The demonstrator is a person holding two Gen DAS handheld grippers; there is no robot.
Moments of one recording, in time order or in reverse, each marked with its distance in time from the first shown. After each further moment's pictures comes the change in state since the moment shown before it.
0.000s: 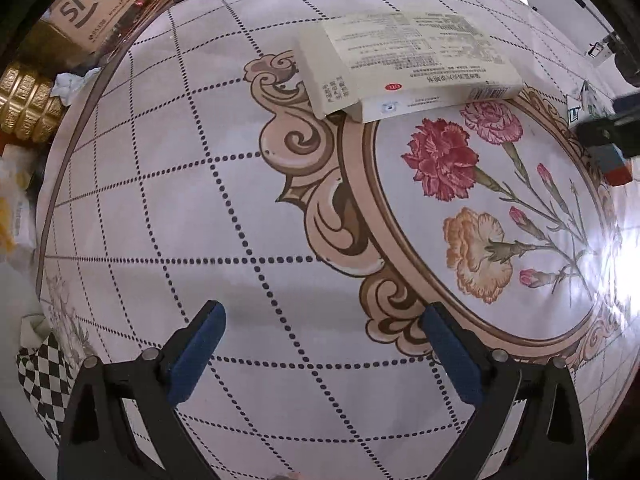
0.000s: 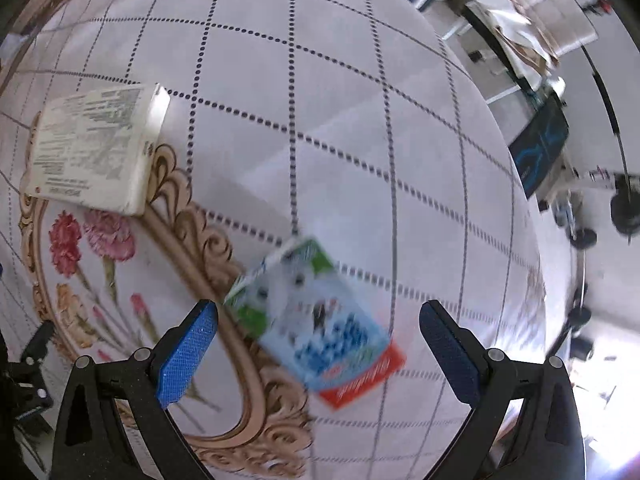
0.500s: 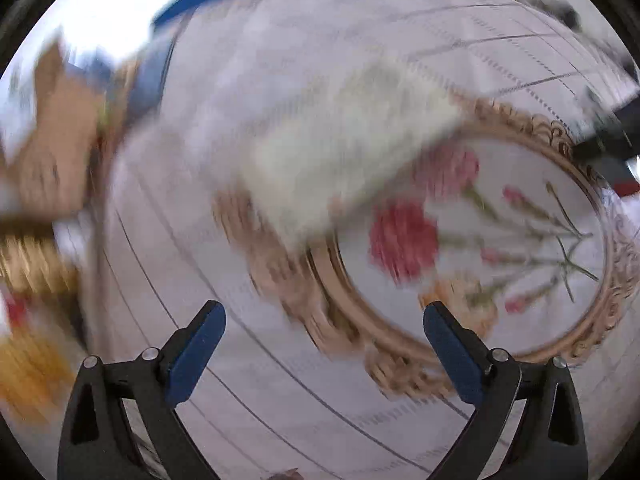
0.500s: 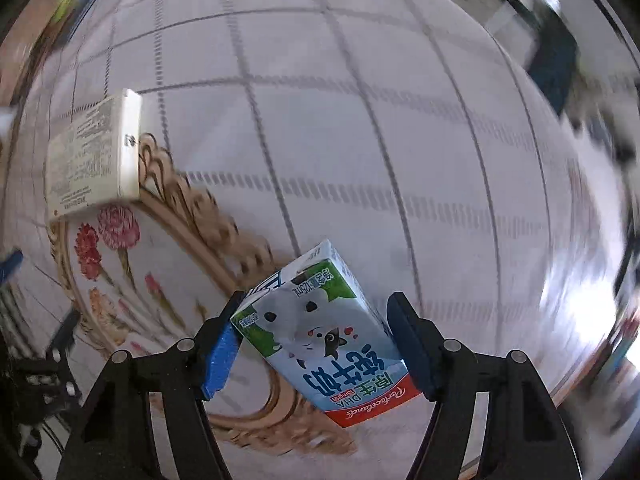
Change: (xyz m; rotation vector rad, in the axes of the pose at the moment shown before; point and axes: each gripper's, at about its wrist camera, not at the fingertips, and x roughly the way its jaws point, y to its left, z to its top) left arm -0.035 -0.046 0.067 0.446 -0.111 0.156; right arm 0.015 -0.054 -0.060 0.382 0.057 0.272
